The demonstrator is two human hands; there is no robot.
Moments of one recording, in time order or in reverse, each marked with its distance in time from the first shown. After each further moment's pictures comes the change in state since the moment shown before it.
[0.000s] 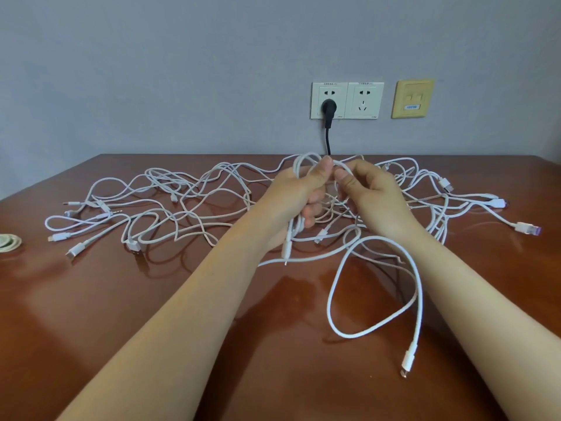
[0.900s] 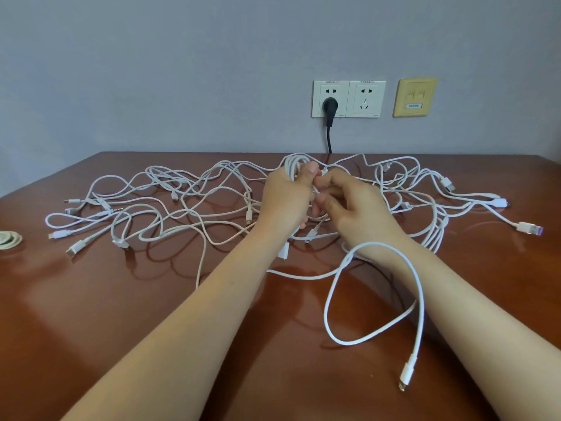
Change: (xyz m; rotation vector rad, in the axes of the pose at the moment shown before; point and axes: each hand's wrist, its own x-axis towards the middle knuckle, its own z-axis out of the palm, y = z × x) left_hand 0.010 -0.011 0.002 0.292 0.390 0.159; right_hand -0.016 -0.004 0.014 -0.233 -0.168 -0.164
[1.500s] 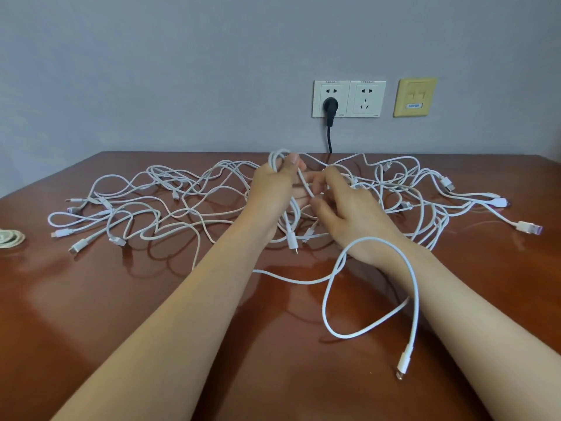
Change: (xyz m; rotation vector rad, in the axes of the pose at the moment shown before) left_hand 0.007 0.001 -0.012 -0.426 -0.054 -0.155; right_hand -0.003 -0.002 -0.003 -0.221 -0.081 -0.107
